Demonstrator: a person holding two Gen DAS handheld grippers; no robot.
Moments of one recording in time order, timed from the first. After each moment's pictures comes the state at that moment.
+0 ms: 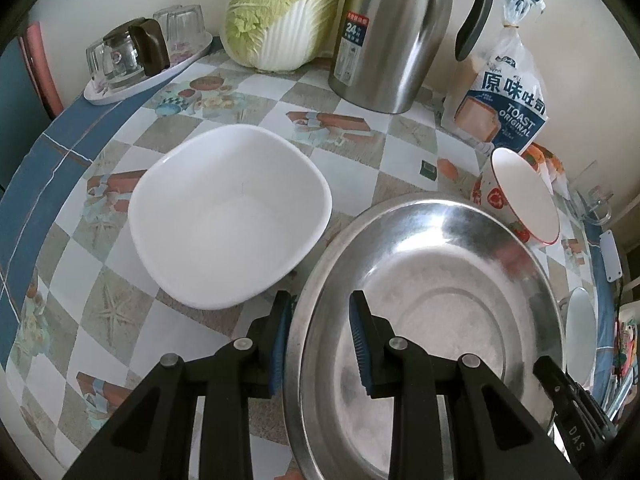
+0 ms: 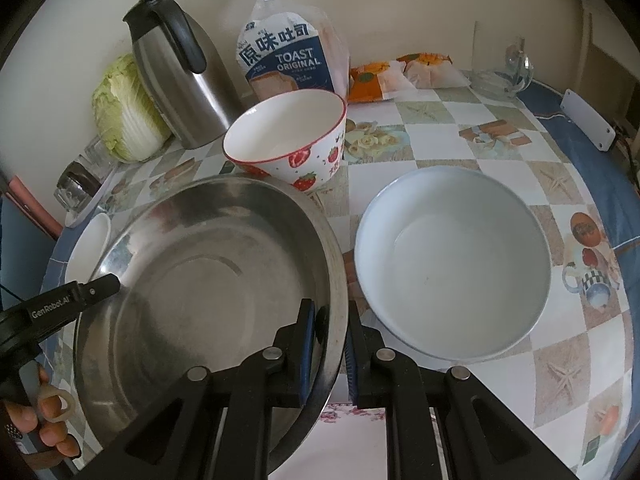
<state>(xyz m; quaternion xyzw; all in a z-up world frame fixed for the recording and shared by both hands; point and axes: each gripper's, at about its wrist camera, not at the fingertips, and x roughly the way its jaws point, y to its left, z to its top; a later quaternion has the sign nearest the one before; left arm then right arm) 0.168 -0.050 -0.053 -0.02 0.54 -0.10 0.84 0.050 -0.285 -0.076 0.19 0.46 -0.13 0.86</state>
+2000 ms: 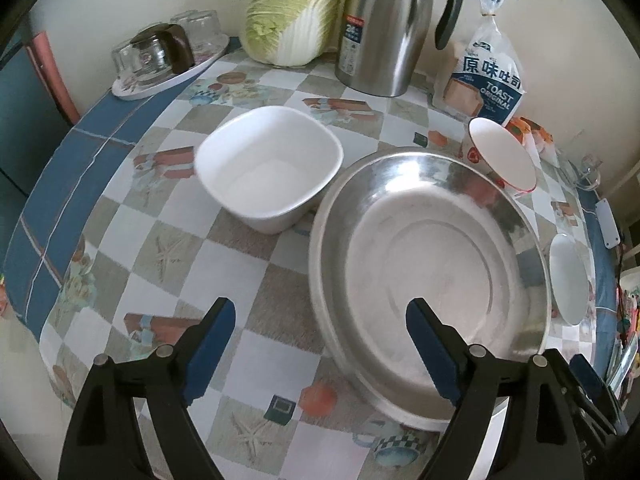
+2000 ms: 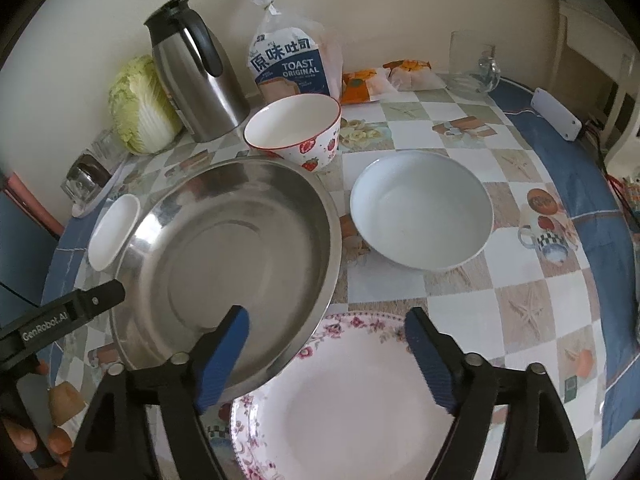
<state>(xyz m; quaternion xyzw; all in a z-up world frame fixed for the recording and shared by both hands) 0.105 -0.030 -0.017 0.01 0.55 -0.08 0.83 -0.005 -0.257 -0.040 0.19 0.47 -0.15 0.85</state>
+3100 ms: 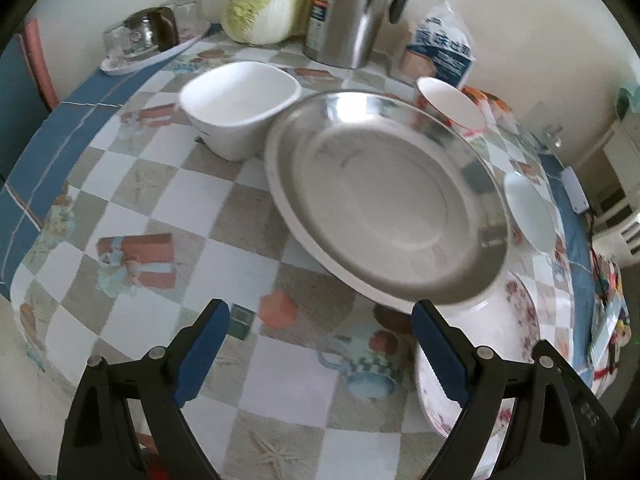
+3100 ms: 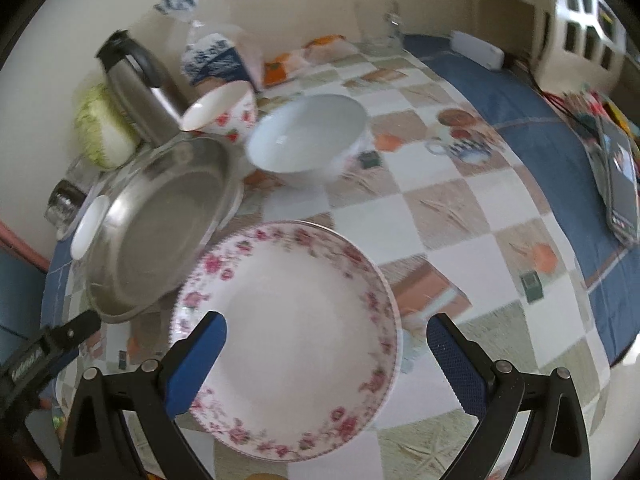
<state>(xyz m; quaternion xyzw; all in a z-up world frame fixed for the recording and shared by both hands) 0.030 -0.036 -0.030 -0.01 0.55 -0.14 0.82 -0.100 -0.288 -0.062 0.26 0.47 -0.21 0.82</state>
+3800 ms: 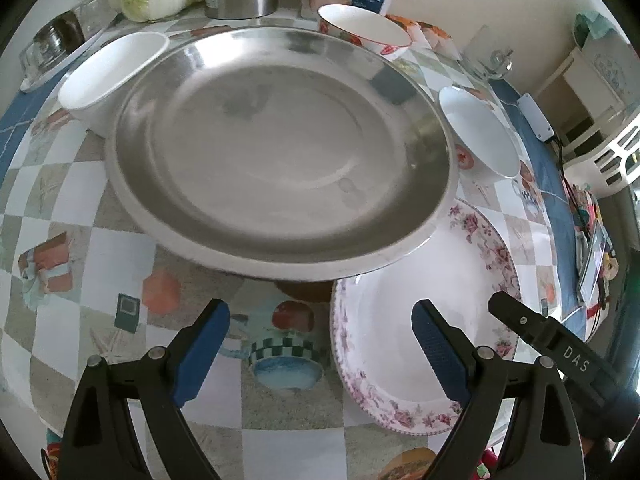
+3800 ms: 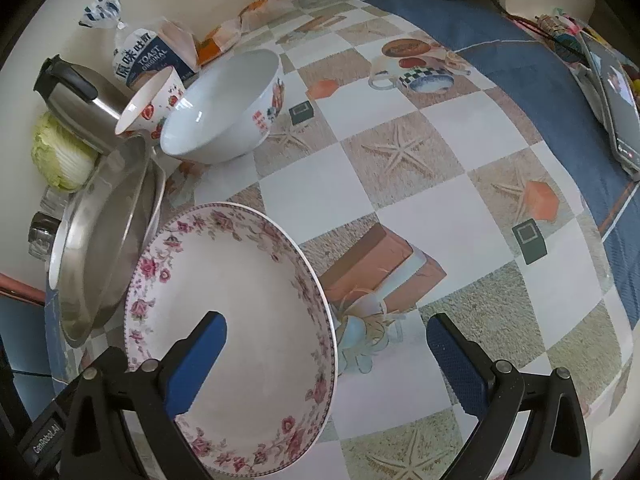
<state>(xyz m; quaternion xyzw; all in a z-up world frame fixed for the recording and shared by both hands) 0.018 -0.112 -0.063 0.04 0.59 -0.24 0.77 -0.109 -0.326 -0.105 0.34 0.50 -0.23 0.76</state>
